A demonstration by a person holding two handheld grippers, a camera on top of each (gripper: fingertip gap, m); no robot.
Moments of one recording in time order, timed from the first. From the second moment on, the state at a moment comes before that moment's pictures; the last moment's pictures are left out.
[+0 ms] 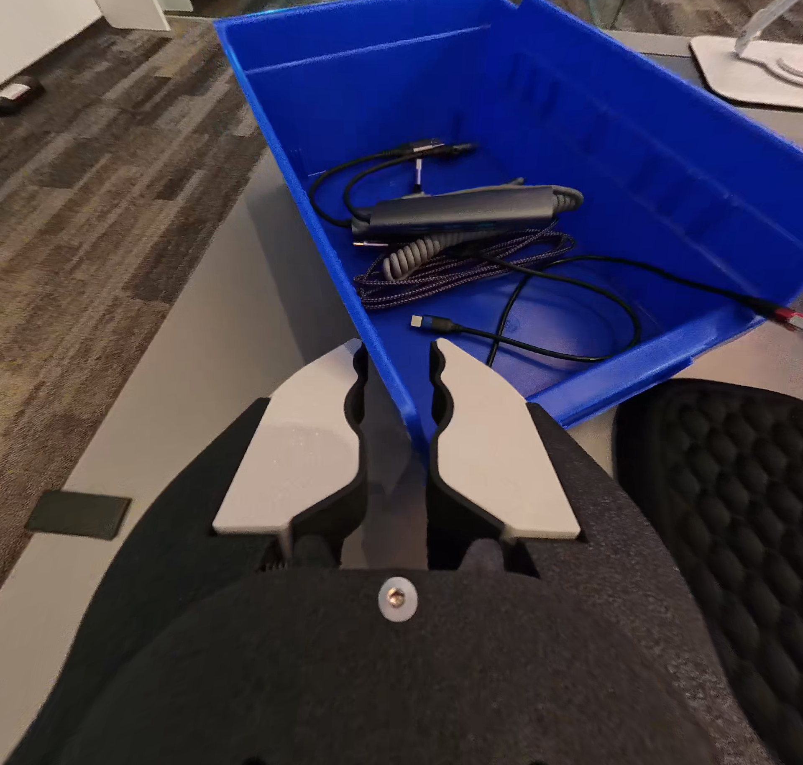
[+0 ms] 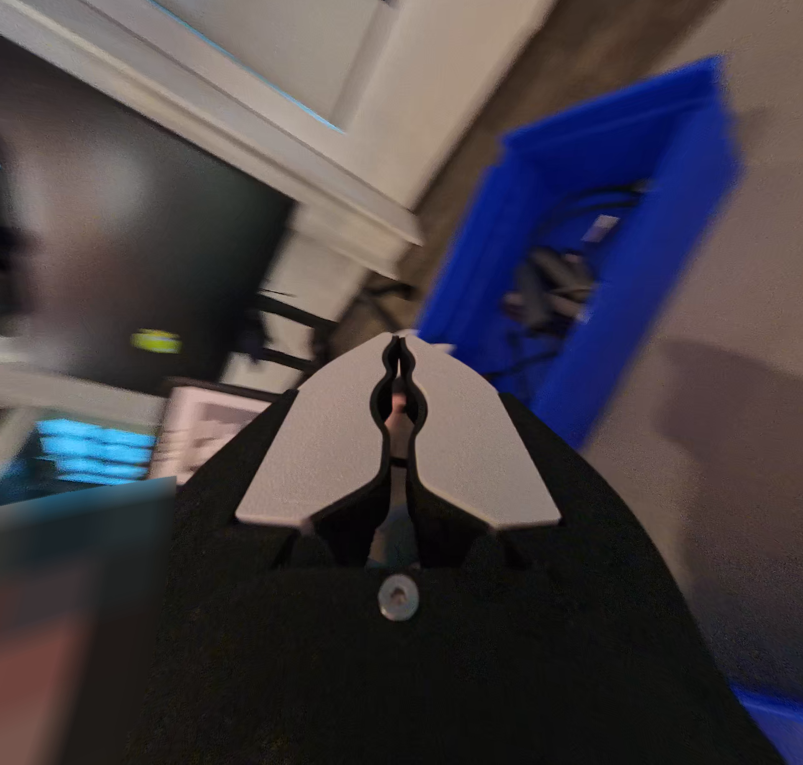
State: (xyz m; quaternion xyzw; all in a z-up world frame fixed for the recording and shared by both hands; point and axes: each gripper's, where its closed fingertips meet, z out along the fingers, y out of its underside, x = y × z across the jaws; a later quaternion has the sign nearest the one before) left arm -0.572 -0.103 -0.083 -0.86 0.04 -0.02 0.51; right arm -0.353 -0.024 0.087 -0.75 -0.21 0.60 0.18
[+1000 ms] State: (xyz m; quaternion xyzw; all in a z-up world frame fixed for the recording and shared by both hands) left arm -0.649 -0.008 -0.082 -0.86 0.18 0.06 0.47; right arm 0.005 -0.077 -0.039 -0.97 0.00 0.08 0.24
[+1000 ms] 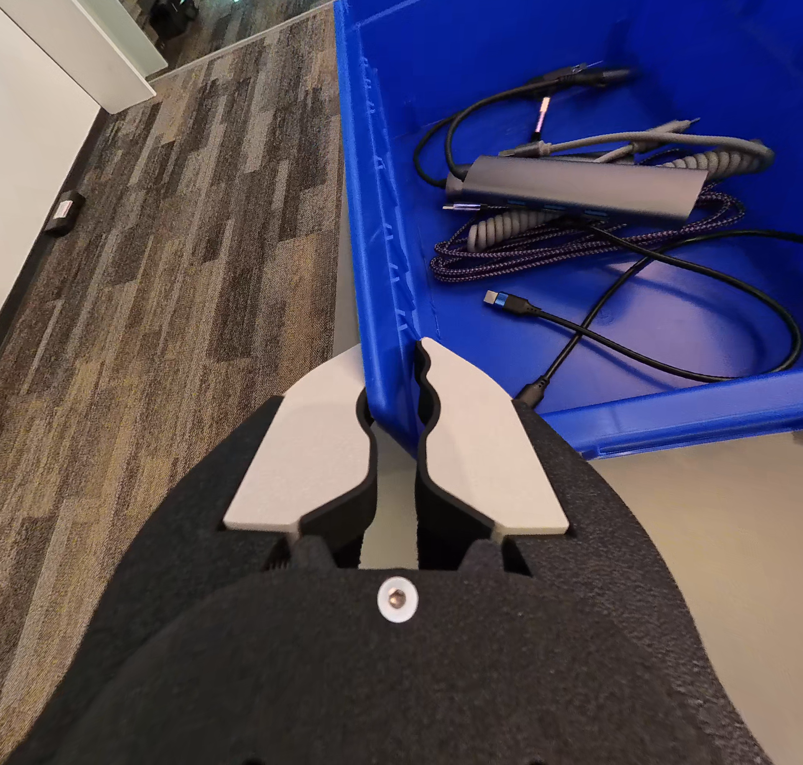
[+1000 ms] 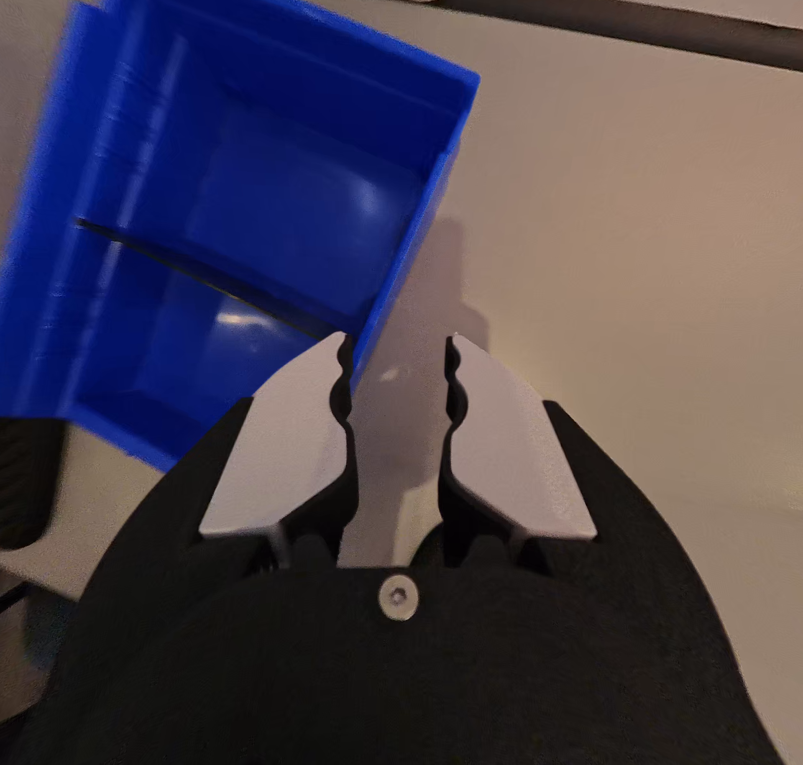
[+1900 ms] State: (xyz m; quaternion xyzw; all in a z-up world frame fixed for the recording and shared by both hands) left arm -0.657 -0.008 -0.084 -0.87 0.17 -0.02 0.46; right arm 0.037 -0.074 -0.102 -0.99 0.02 0.04 0.15
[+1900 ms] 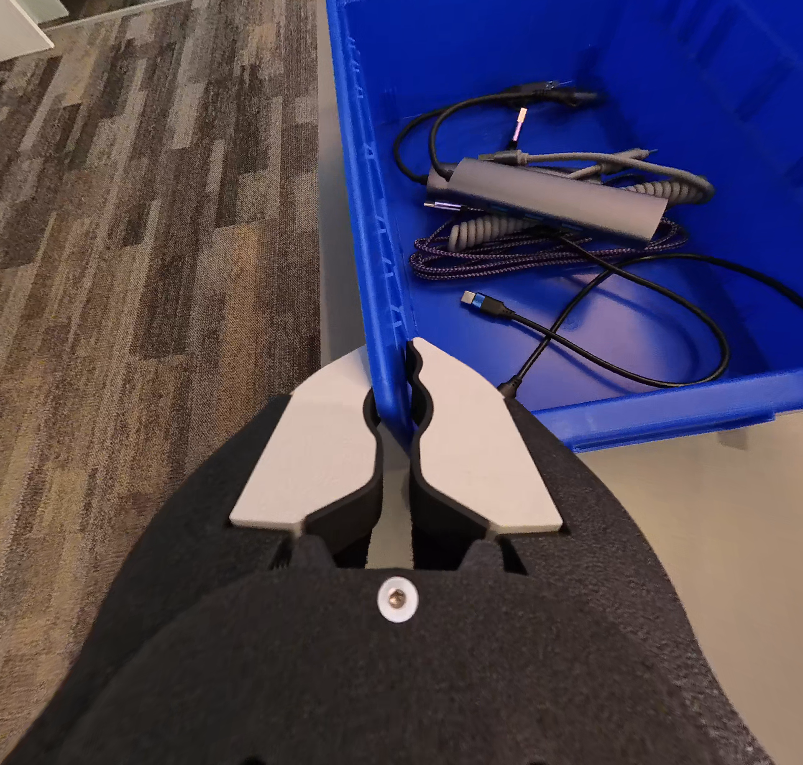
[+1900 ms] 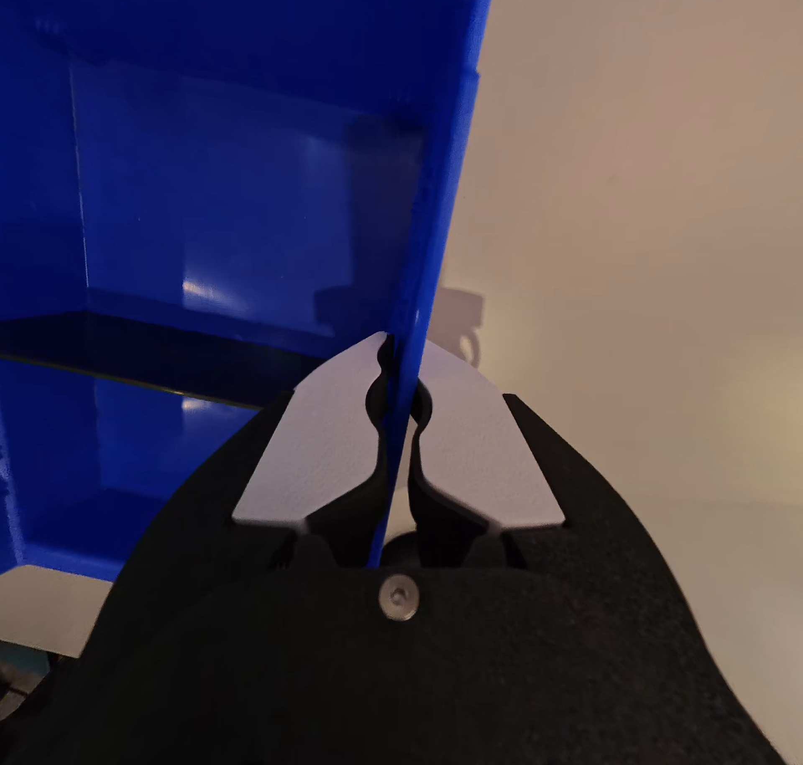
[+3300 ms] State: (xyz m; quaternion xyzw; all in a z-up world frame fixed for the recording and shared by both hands) left arm -0.611 -0.153 0.002 -0.82 0.07 0.02 0.56; right arm 0.432 -0.203 -0.107 -0.98 0.10 0.03 0.15
